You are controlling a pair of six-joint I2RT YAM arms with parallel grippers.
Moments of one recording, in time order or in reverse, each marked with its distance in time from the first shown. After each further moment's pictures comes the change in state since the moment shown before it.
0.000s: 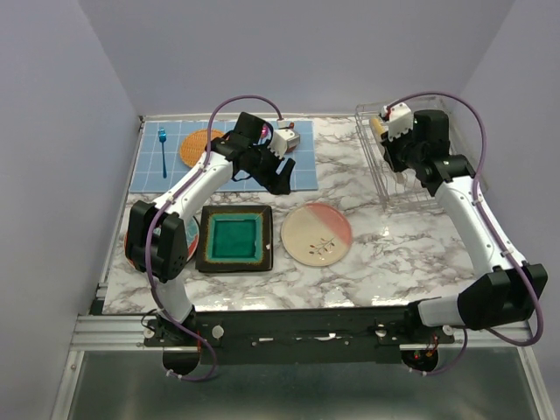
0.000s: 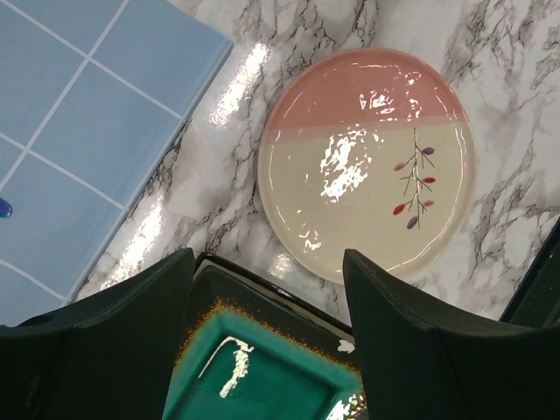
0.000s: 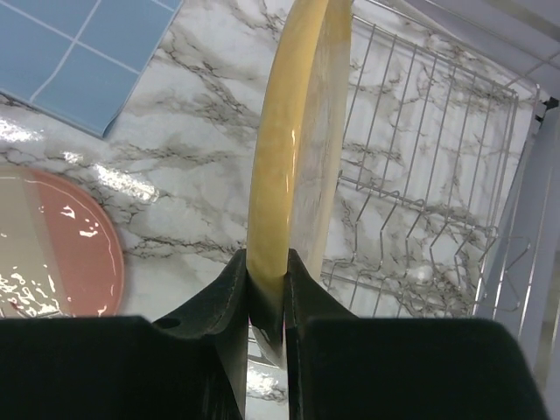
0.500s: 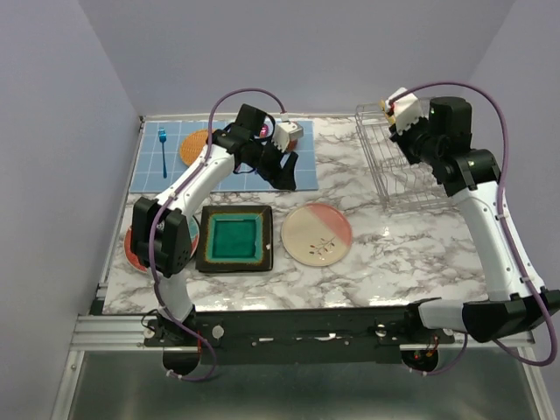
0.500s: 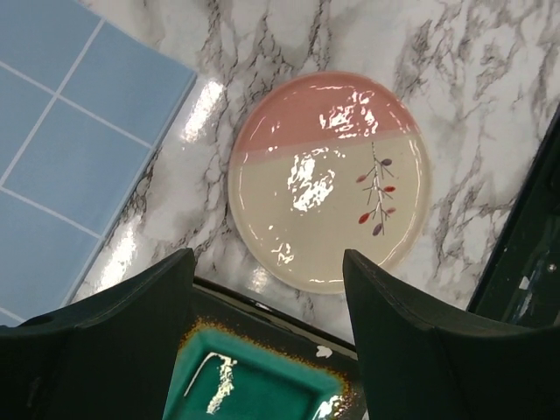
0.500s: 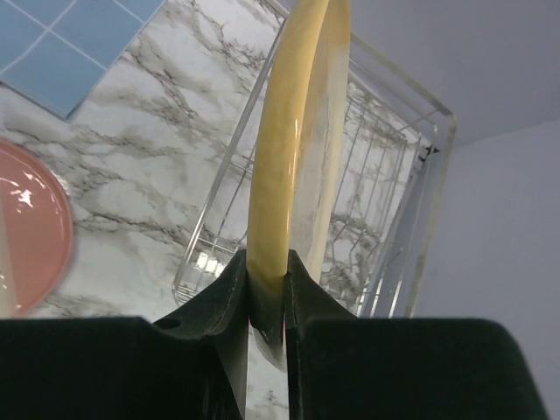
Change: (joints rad) left arm 0.007 0.032 0.075 -0.047 0.086 -0.002; right arm 0.025 -0.045 0.260 -0.230 0.031 -0.176
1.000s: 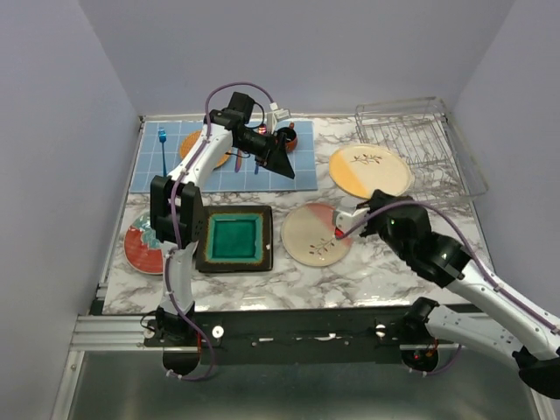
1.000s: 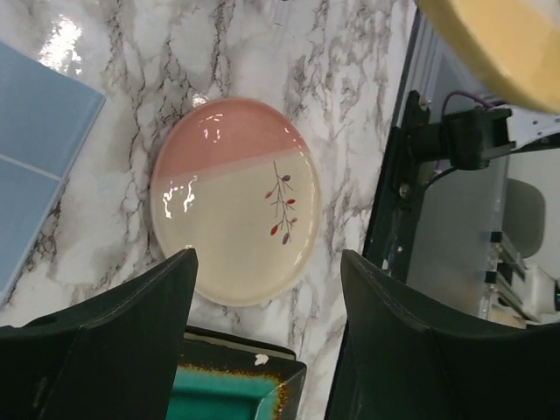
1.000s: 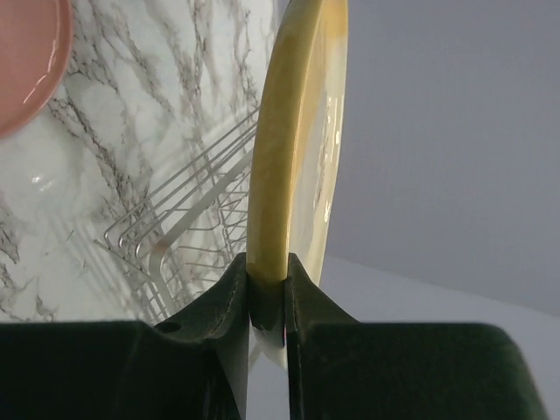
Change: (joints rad) left arm 0.119 0.299 0.371 -0.259 0.435 -0.039; right arm 0.530 -0.465 -0.655 0.256 0.404 -0.641
